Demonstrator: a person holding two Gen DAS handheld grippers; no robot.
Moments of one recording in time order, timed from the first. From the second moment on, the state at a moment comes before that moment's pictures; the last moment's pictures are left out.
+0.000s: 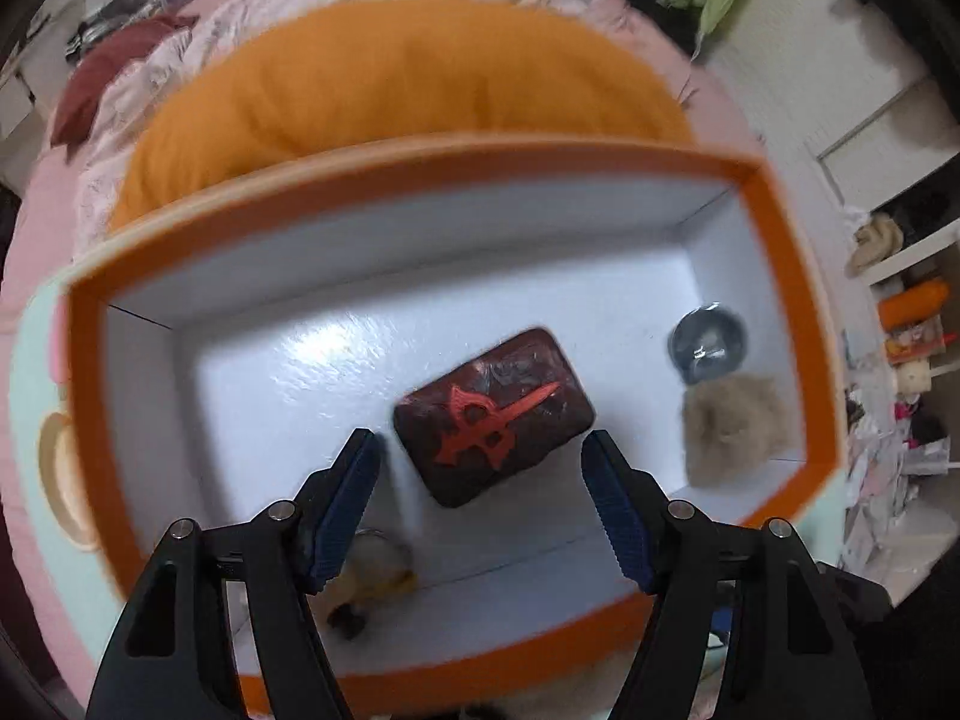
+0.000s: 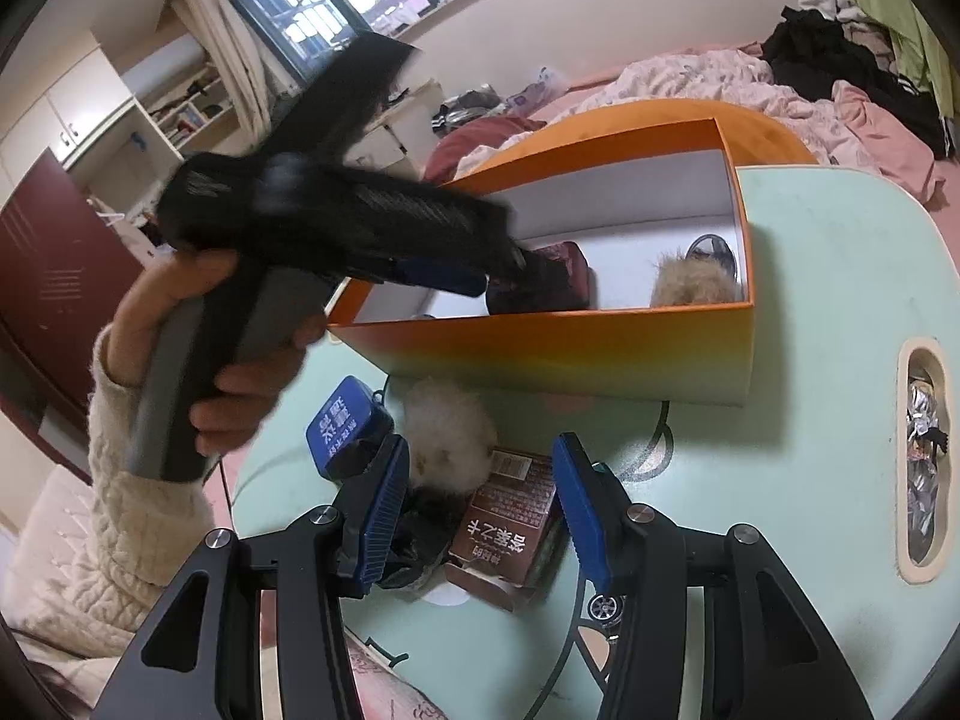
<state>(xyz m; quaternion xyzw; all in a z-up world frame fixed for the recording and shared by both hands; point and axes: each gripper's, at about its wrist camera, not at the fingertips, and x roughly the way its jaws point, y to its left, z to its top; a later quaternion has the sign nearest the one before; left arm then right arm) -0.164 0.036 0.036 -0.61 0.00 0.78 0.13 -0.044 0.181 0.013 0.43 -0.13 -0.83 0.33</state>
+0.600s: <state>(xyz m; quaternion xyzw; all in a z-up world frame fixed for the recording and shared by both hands) -0.150 0.004 0.083 -0.50 -0.05 0.85 0.16 -0.041 0.185 0.011 0.43 -0.14 -0.83 0.33</state>
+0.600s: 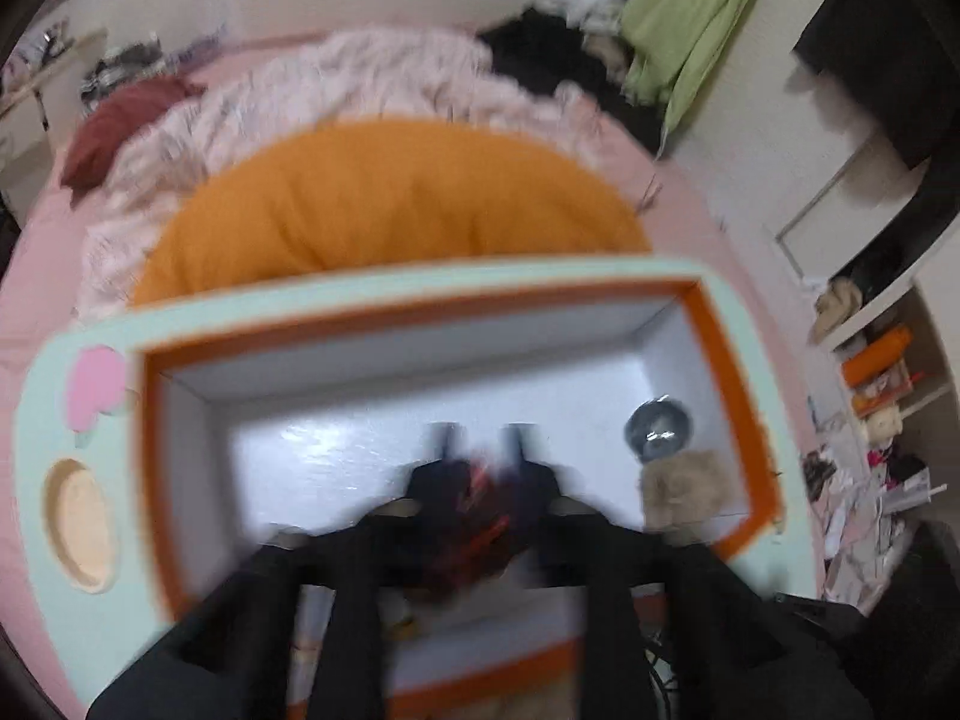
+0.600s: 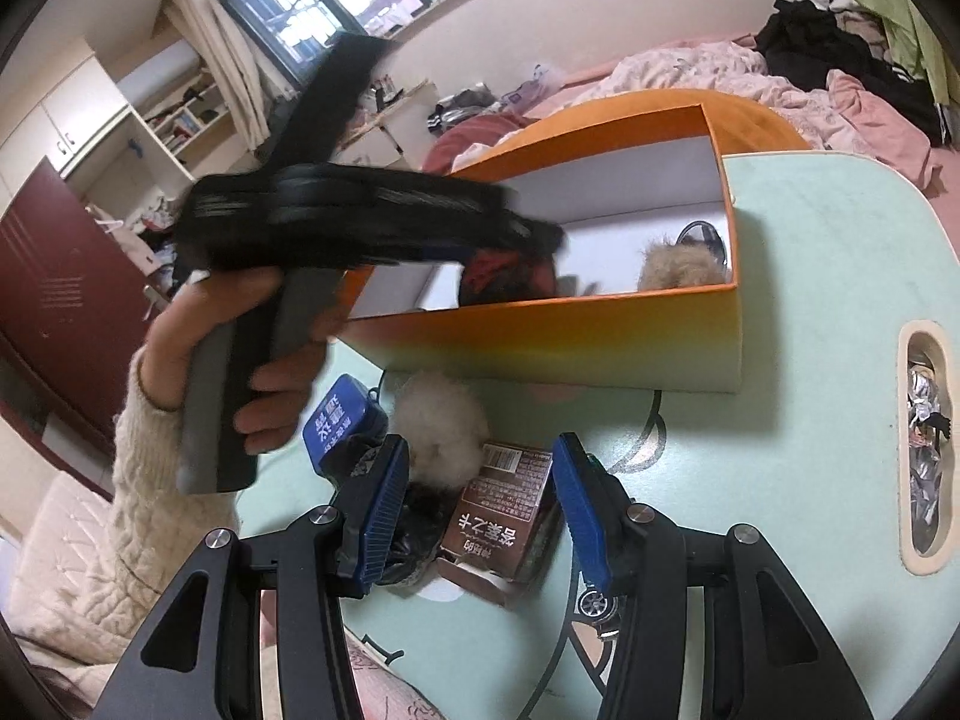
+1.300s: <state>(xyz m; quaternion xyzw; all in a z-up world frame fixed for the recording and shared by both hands) -0.172 0.022 0.051 -0.61 0.04 0.77 0.17 -0.044 0.186 0.009 0.43 -0.14 -0.83 0.33</state>
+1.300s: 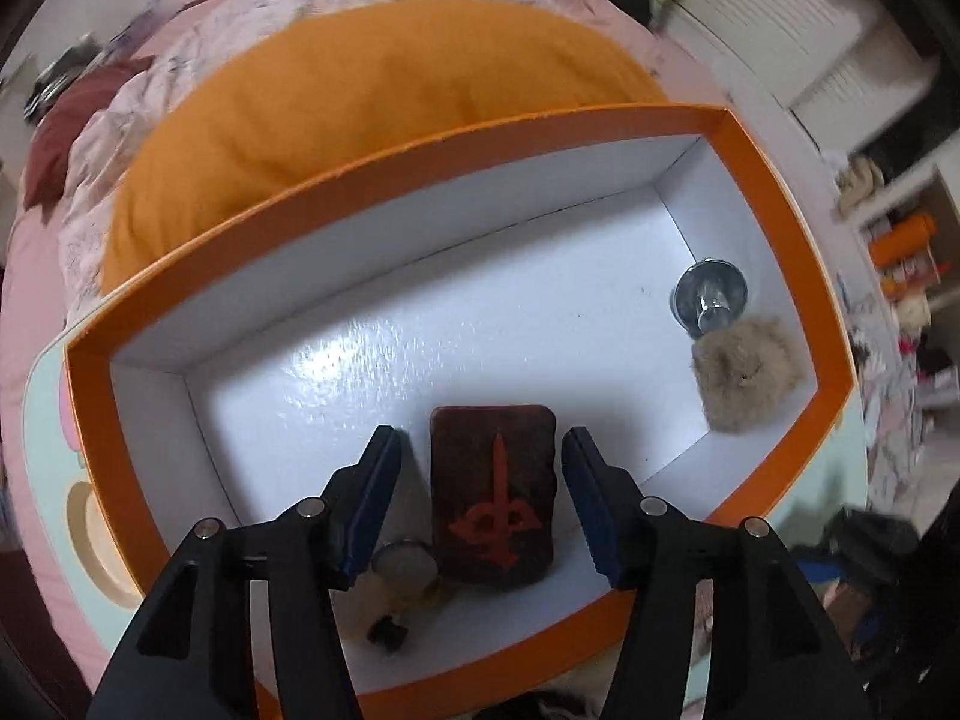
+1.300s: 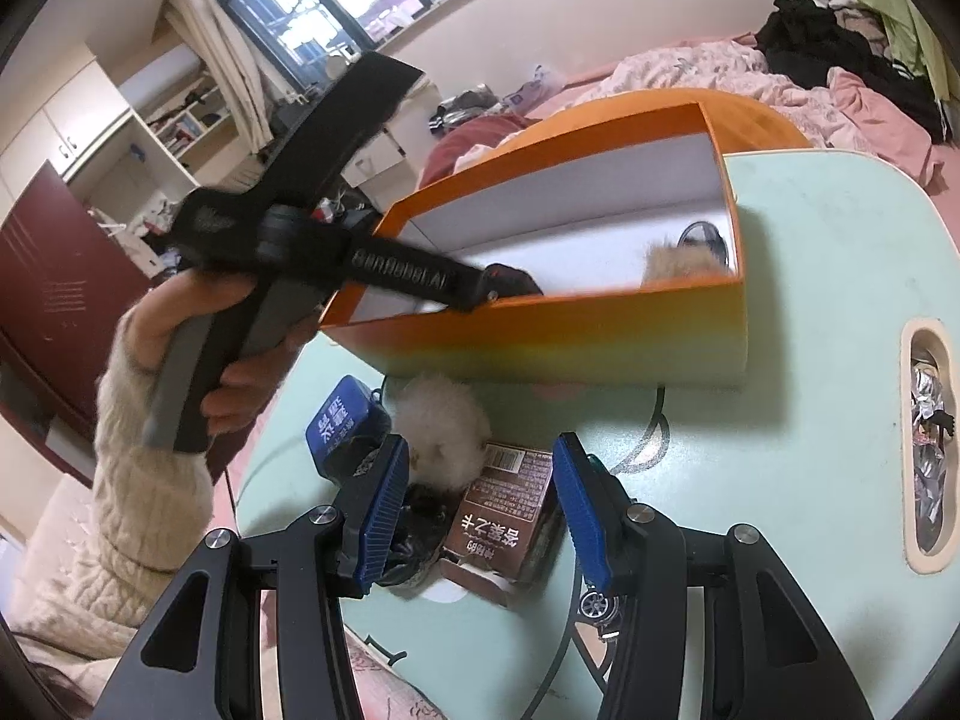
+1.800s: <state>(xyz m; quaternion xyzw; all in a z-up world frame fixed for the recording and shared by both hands) -0.075 -0.041 0.144 -0.44 -0.06 0.86 0.23 -0.040 0.189 0.012 0.42 -0.14 -0.83 0.33</state>
